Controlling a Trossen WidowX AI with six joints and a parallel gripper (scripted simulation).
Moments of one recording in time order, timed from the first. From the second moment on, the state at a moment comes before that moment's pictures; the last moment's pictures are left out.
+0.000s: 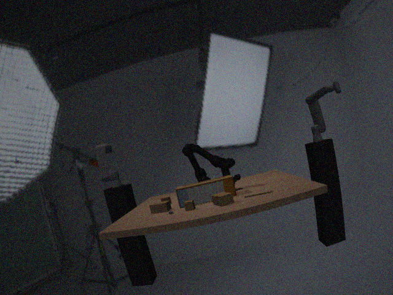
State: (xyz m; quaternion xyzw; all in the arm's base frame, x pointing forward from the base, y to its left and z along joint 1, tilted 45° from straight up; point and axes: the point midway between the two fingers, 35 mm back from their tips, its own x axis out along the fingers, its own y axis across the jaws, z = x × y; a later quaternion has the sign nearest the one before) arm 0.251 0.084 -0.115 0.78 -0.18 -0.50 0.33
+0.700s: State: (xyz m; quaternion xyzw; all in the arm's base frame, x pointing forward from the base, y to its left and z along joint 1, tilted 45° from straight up) arm 0.248 0.114 -0.083 0.78 -0.18 -0.51 0.33
